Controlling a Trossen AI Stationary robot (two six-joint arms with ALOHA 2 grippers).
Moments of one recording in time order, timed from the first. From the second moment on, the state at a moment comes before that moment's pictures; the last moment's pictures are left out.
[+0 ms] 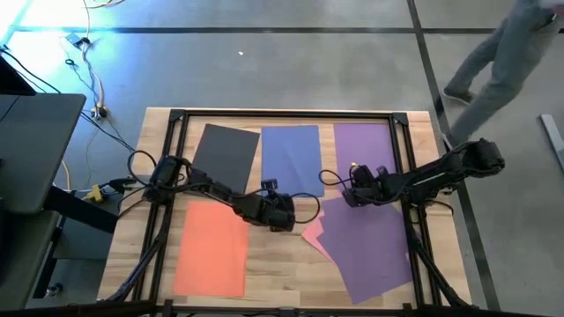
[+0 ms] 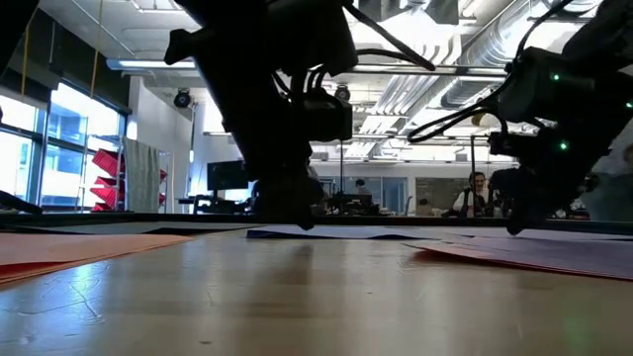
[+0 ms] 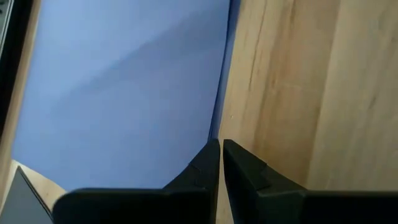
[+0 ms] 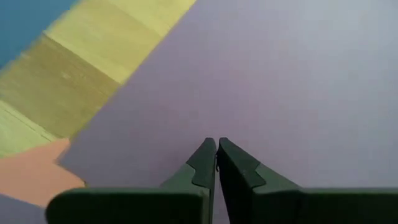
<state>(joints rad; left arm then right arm) -0.26 2.06 1.30 -0.47 -0.67 -0.23 0.14 1.33 0.44 -0.50 0.65 1.02</state>
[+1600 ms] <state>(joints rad) -0.46 1.86 1.29 -0.39 -0.52 -0.16 0.89 1.92 1.42 -0.52 0.53 0.89</state>
